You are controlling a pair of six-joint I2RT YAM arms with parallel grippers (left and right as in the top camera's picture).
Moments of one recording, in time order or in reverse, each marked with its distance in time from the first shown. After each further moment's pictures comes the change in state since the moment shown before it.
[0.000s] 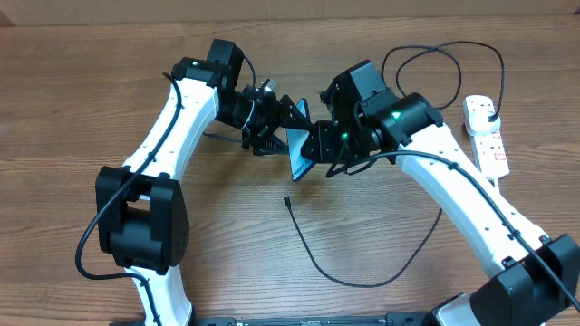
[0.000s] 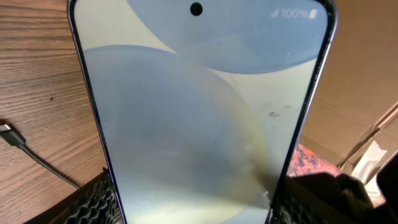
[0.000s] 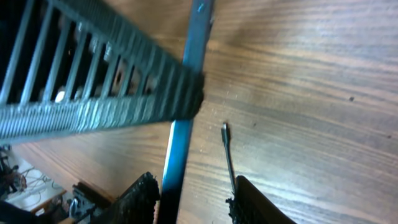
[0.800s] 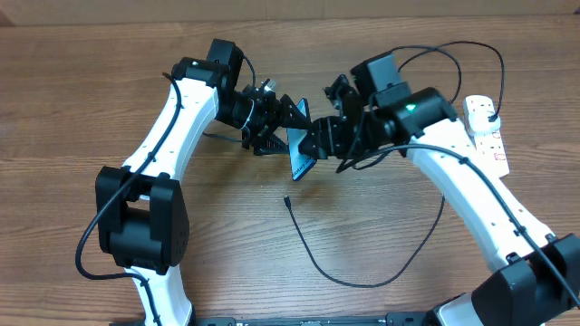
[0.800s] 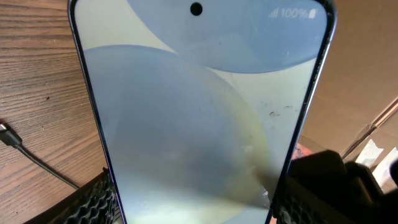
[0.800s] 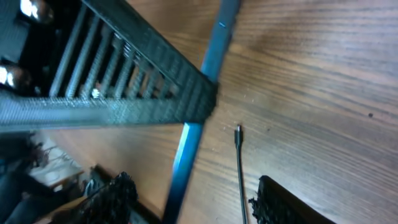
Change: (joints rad) left arm 0.000 0.000 0.000 0.000 0.012 0.000; right arm -0.068 0.000 0.000 0.012 -0.135 -0.110
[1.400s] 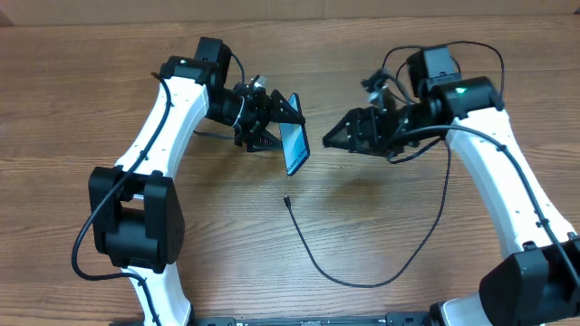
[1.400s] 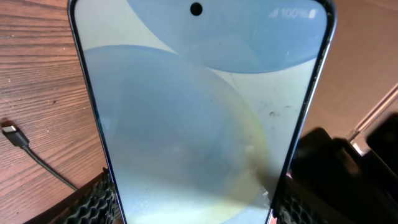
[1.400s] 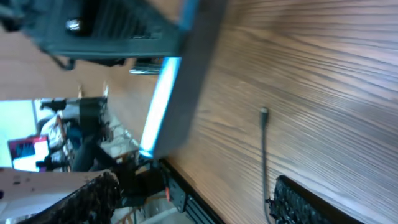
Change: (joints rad) left arm 0.039 0.000 0.000 0.000 0.023 0.000; right arm -0.227 0.000 0.000 -0.150 -0.345 -0.236
